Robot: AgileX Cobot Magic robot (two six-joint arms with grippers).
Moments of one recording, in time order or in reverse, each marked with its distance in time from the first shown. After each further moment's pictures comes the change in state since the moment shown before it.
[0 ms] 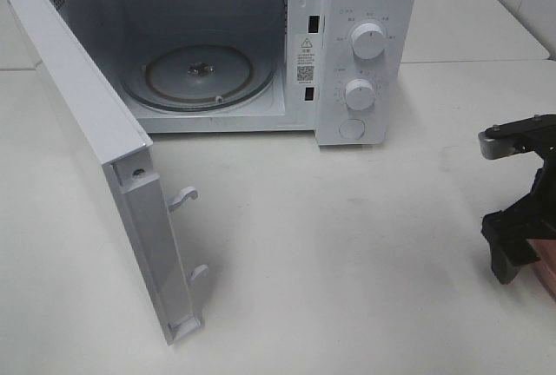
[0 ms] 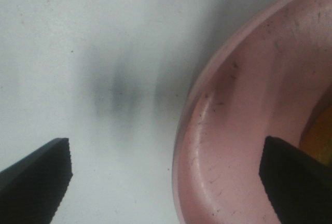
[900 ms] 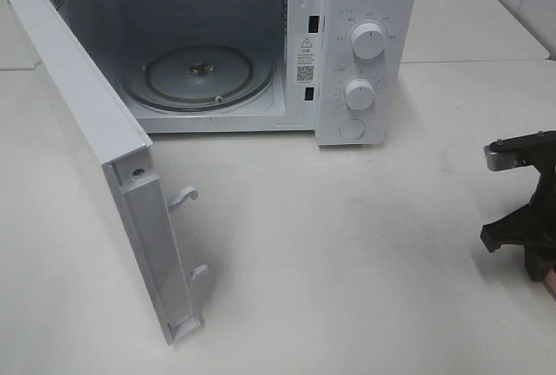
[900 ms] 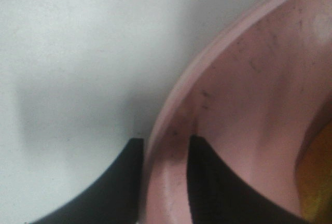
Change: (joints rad) left arm 0.000 0.000 0.000 0.000 0.000 0.000; right arm -0.045 0.106 0.004 -0.089 -0.090 0.141
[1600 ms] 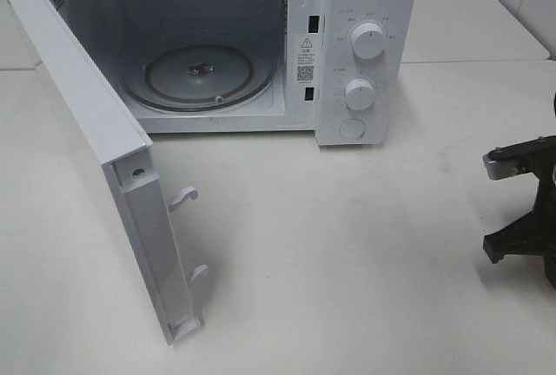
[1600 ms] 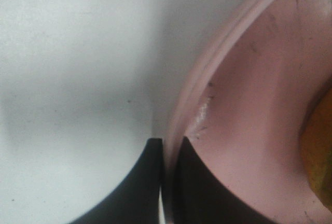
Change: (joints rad) left arm 0.000 0.000 0.000 0.000 0.000 0.000; right arm 0.072 -0.021 0.012 -0.098 0.086 0.142
